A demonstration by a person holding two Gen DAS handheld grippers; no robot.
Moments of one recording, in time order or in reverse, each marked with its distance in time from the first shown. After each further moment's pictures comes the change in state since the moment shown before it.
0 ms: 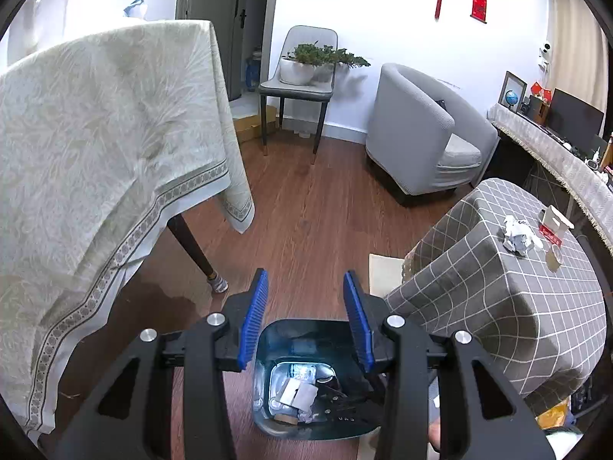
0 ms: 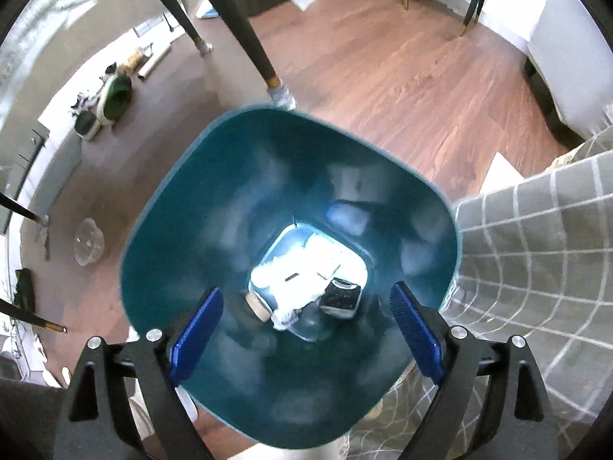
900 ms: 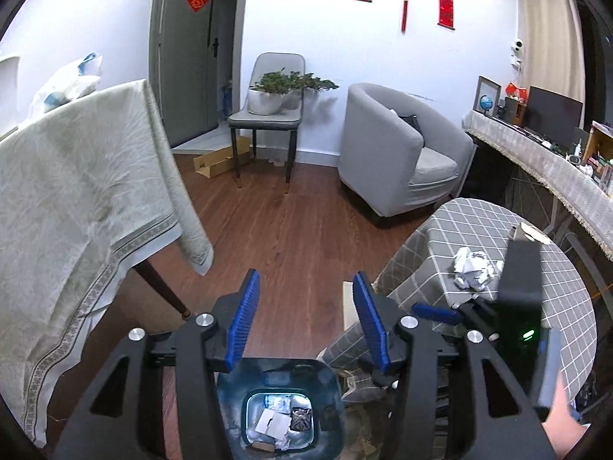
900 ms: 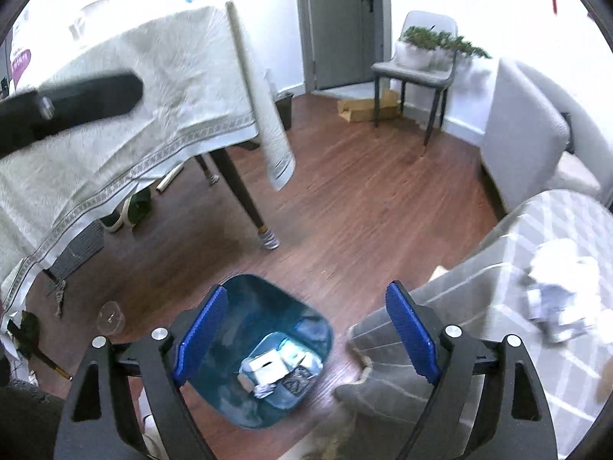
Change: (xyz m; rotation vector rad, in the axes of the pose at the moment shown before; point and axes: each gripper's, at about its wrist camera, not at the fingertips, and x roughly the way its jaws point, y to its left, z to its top) left arm -0.004 -0.088 0.033 0.079 -0.094 -0.046; right arm -0.206 -0.055 0.006 -0.013 -0.447 -0.053
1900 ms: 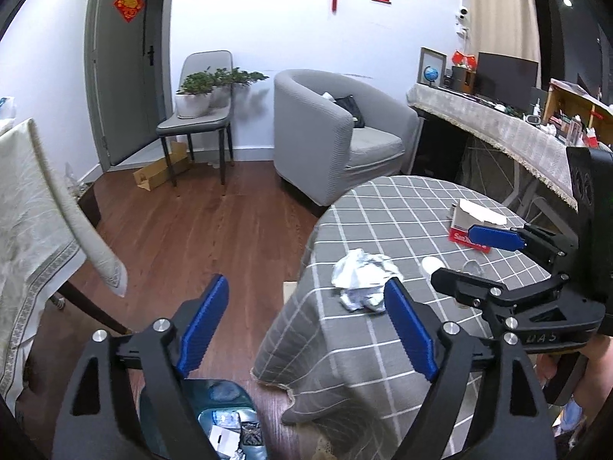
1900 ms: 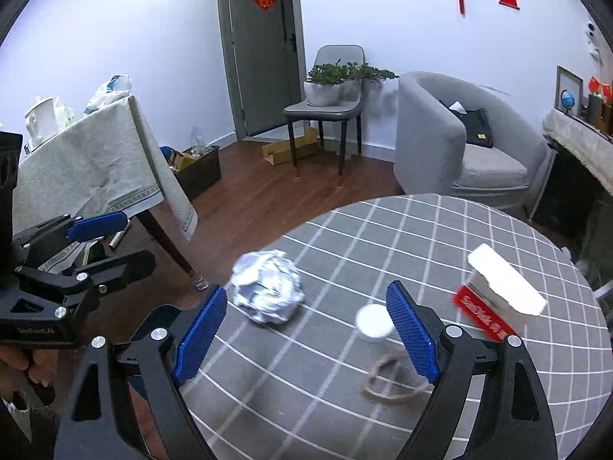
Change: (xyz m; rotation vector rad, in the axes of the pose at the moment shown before) left arm 0.059 -0.137 -0.001 0.134 0.029 -0.147; right arm -0.113 -0.156 -0.029 0.153 -0.133 -0.162
